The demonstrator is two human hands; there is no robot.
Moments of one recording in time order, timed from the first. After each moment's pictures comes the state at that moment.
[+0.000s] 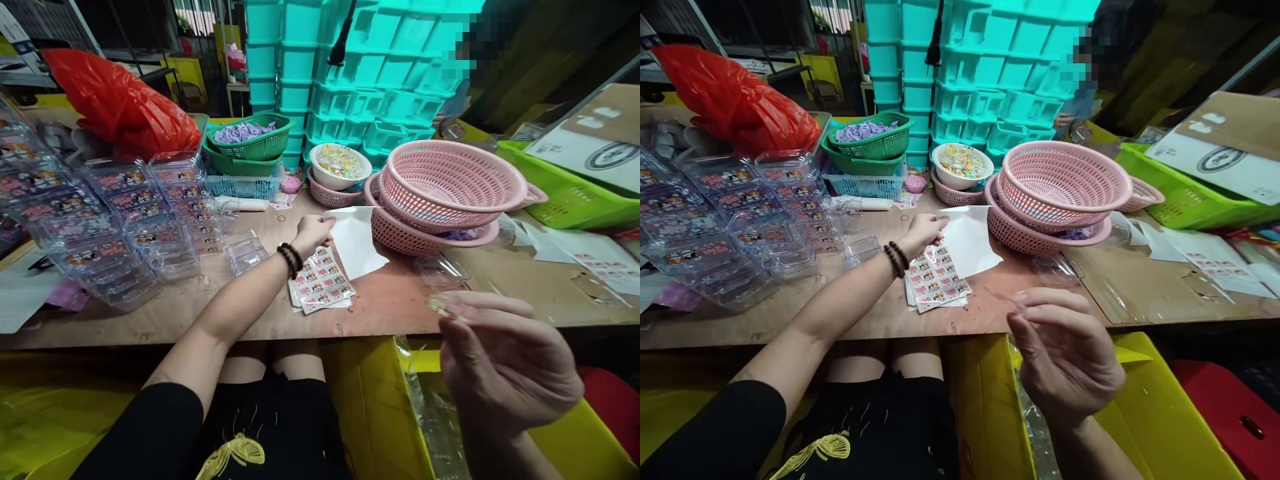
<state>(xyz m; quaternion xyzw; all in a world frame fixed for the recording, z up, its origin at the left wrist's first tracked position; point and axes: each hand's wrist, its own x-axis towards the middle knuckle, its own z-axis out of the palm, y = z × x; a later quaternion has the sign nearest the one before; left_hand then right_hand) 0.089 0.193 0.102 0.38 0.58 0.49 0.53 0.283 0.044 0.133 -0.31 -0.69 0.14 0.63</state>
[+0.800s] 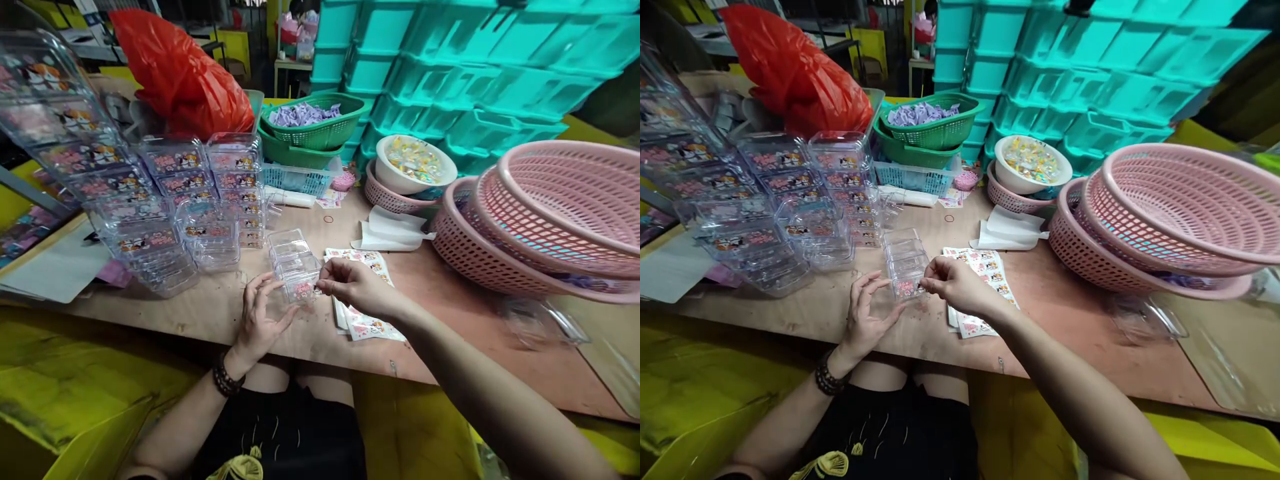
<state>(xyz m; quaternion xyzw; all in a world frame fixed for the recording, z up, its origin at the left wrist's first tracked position) -0.036 0.008 -0.008 0.56 0.65 0.51 -0.04 0.118 0.149 0.099 -0.35 -0.72 0.60 0.08</state>
